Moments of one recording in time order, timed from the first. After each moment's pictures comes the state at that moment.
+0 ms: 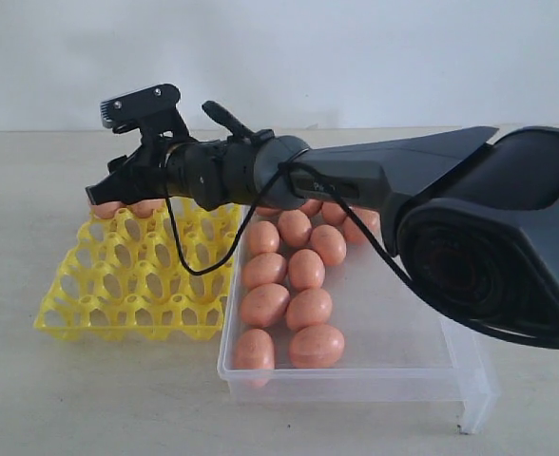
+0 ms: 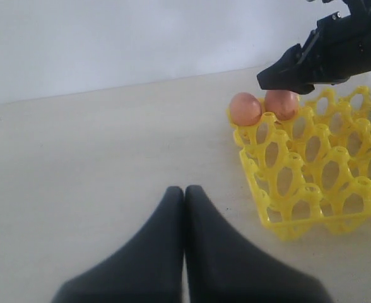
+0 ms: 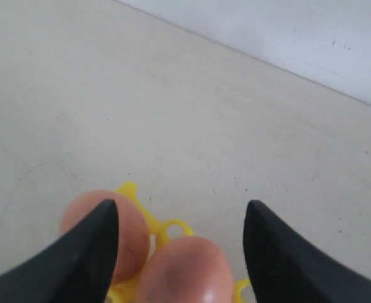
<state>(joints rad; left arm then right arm) 0.10 0.00 0.00 -0.21 0.33 0.34 0.77 2.48 -1.96 0.23 0.00 -0.16</state>
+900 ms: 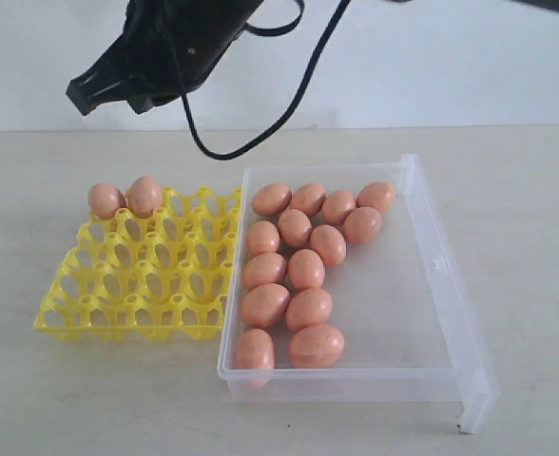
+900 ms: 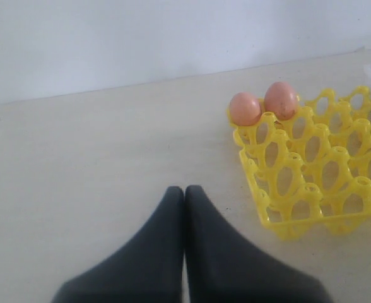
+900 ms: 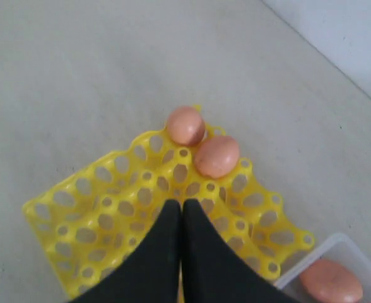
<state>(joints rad) 0.10 0.00 0.00 -0.21 0.33 0.34 0.77 2.01 -1.96 0.17 0.82 -0.26</state>
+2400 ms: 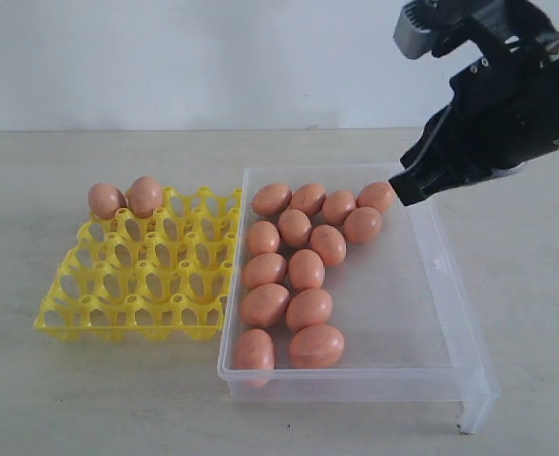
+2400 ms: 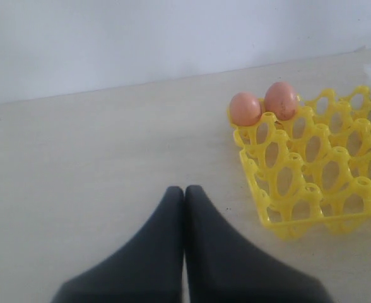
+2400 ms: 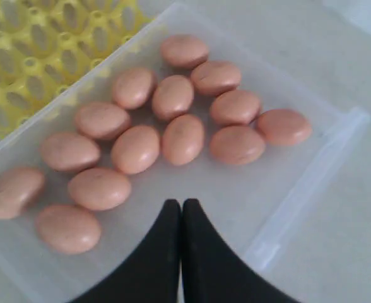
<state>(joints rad) 0.10 0.00 0.00 -0.21 0.33 0.34 0.42 1.32 -0.98 0.28 0.59 -0.51</state>
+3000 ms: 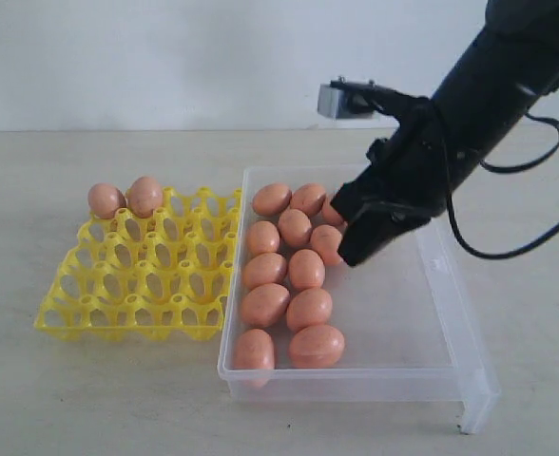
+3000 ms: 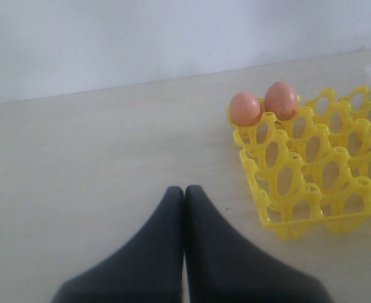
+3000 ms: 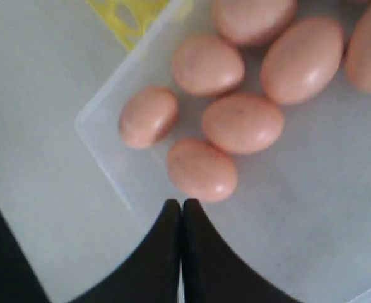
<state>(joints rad) 0.10 0.00 0.00 -0.21 0.33 0.34 0.37 1.72 -1.28 0.57 1.13 -0.63</state>
